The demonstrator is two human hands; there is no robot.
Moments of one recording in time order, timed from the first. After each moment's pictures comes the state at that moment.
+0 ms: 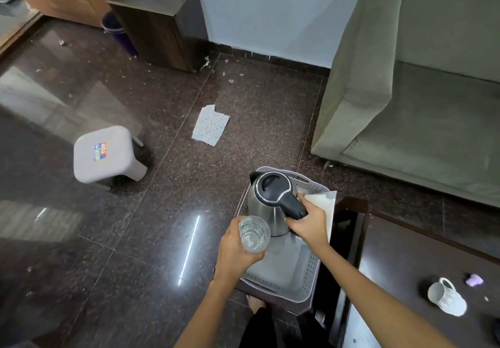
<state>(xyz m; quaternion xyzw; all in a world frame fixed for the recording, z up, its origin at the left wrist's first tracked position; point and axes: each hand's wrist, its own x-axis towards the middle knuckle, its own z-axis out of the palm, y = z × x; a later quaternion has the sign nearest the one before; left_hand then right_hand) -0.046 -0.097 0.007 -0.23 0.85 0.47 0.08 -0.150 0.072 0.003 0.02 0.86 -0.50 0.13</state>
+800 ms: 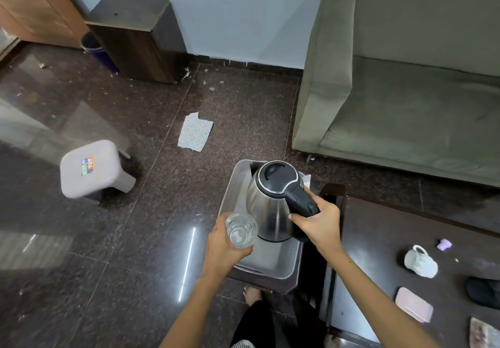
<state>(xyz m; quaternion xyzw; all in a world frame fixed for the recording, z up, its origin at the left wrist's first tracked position) -0.015 -0.077 0.026 -0.19 0.86 0.47 0.06 -0.096 0.132 0.079 0.07 0.83 -0.55 0.06</state>
